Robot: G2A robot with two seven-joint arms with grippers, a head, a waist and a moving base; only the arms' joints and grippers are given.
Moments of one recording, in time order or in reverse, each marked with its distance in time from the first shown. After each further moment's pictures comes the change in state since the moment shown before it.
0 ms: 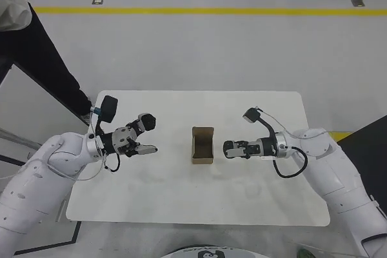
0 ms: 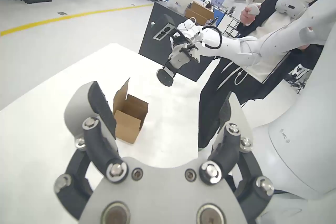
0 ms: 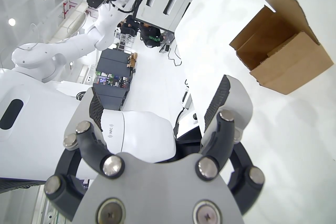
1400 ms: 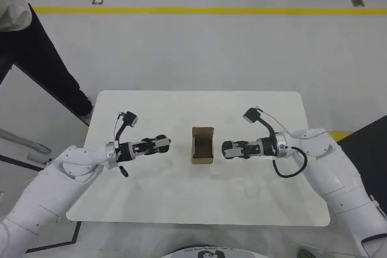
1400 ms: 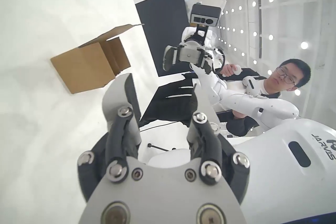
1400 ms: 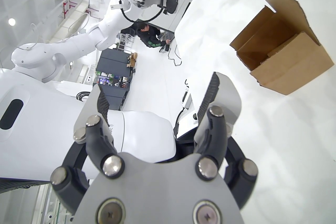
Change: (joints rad) left arm -0.039 -0.033 0.178 0.076 -0.705 0.560 -0.500; right arm 0.000 0.000 0.000 0.000 0.000 0.000 -0.001
